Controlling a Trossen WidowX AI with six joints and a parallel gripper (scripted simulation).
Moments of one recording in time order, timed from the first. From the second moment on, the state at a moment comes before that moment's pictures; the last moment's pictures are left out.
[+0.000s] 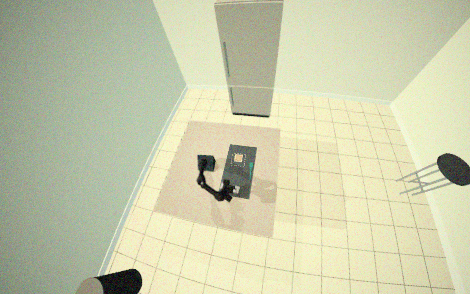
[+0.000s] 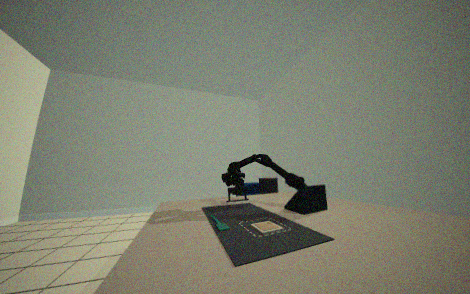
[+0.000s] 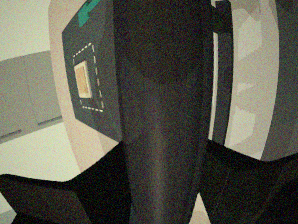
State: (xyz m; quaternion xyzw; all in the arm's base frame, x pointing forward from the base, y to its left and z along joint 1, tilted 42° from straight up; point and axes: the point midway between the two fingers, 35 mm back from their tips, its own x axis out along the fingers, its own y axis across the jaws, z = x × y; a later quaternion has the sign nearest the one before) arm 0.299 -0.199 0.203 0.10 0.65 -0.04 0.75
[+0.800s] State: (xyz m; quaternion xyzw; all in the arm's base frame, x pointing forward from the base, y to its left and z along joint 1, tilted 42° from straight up) arm 0.299 -0.220 0.185 0.10 0.65 -0.03 0.75
